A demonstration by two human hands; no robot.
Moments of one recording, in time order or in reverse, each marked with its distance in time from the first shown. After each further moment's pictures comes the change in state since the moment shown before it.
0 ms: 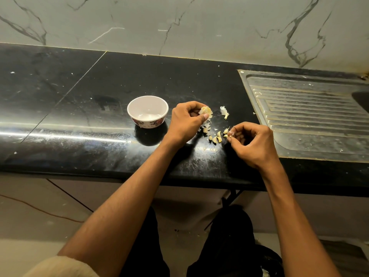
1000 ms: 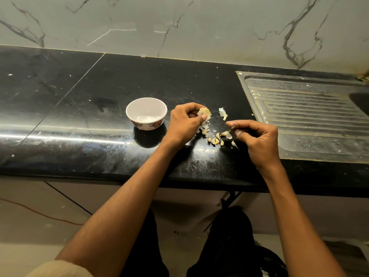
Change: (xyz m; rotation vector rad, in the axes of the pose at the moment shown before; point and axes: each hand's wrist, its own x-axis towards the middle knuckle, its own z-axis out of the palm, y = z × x) left_hand -0.002 0.003 -0.001 -0.002 -0.006 -0.010; right_hand 0.006 0.003 -0.001 0.274 0.126 0.058
